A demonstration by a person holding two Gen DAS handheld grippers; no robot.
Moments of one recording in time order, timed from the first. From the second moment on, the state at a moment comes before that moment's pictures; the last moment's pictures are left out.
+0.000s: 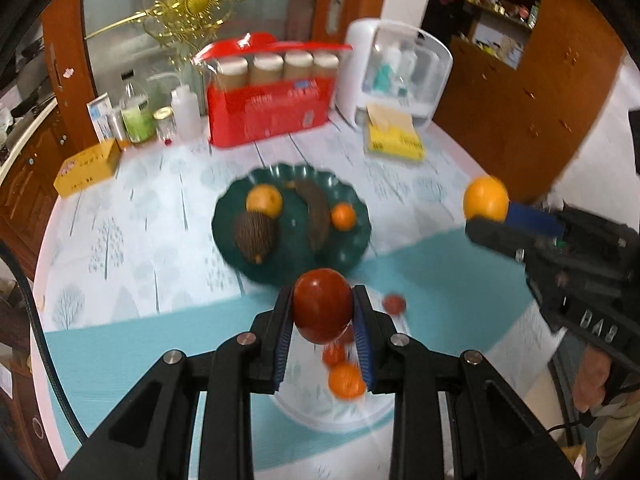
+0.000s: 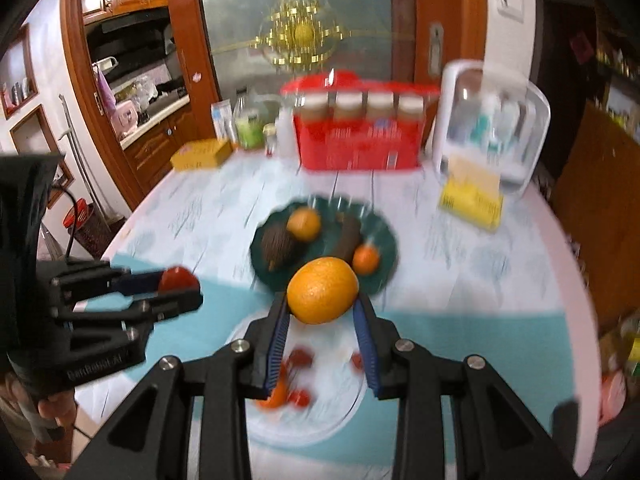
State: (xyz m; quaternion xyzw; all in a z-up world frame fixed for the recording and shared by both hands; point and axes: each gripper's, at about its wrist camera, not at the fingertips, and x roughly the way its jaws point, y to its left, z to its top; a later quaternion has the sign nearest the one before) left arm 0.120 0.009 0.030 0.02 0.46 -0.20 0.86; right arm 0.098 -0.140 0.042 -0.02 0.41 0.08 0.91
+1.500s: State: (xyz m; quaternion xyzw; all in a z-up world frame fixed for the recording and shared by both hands) left arm 0.290 -0.062 -0.106 -0.03 0.53 -0.06 0.84; right arm 0.328 -0.185 -0.127 -0.09 0.51 0.17 0.84
